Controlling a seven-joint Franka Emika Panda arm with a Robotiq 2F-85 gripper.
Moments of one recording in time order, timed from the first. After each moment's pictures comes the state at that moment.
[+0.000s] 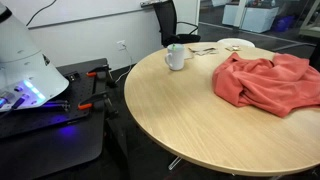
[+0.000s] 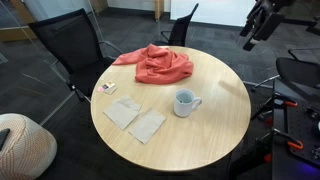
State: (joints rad) arm 0.09 -0.47 -0.03 -2.61 0.05 2.36 -0.21
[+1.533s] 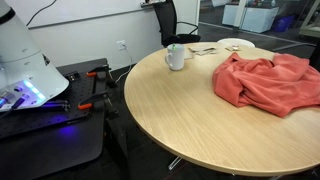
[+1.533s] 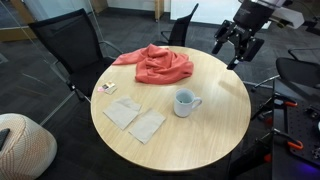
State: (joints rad) arm 0.27 -0.25 -0.15 -2.57 0.30 2.56 -0.89
